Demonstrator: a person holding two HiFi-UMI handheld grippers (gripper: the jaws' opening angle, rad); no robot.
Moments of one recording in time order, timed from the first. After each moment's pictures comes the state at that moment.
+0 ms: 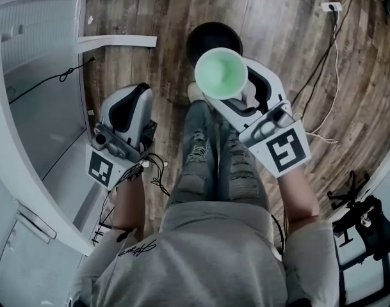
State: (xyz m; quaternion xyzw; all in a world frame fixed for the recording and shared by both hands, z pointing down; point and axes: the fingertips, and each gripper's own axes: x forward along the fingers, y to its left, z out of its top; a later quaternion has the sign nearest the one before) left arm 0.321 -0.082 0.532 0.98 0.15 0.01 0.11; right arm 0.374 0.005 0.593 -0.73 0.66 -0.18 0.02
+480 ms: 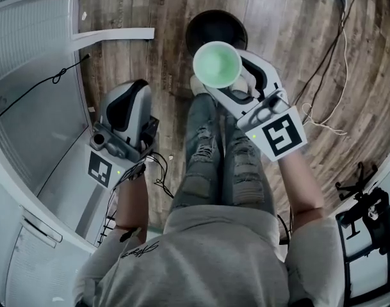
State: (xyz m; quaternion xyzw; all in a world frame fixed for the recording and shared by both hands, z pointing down) left arm 0.314 -0.084 0.571 0.98 0.15 0.02 0.12; right arm 0.358 0.006 0.676 -0.72 0.66 -0.22 0.00
